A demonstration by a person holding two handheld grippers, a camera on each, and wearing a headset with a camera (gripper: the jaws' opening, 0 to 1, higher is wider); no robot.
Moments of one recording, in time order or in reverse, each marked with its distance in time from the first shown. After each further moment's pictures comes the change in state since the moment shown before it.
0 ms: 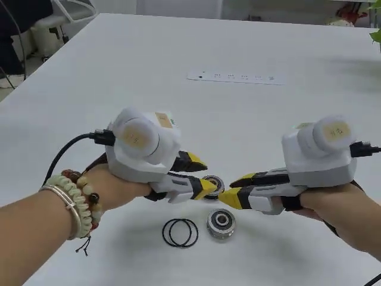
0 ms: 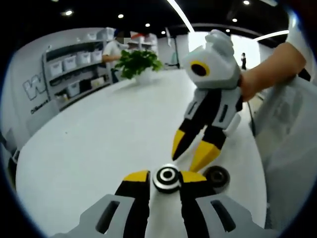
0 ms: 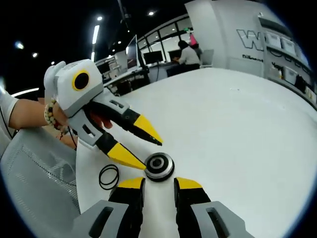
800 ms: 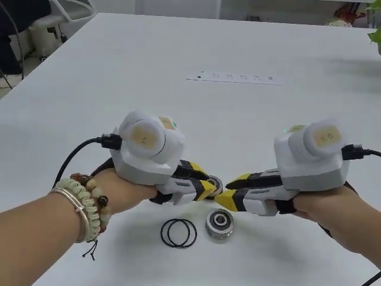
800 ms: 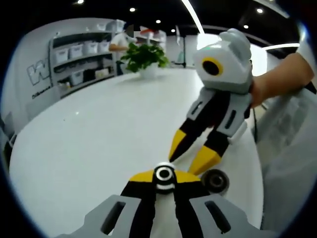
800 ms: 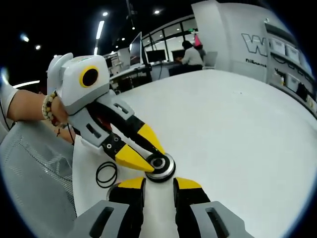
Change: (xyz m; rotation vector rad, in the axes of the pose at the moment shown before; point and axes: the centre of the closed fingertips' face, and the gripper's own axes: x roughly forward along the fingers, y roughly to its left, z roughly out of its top) left arm 0.009 -0.003 -0.007 -0.097 0.019 -0.002; right arm 0.005 0.000 -0.002 -0.060 0.014 -0.014
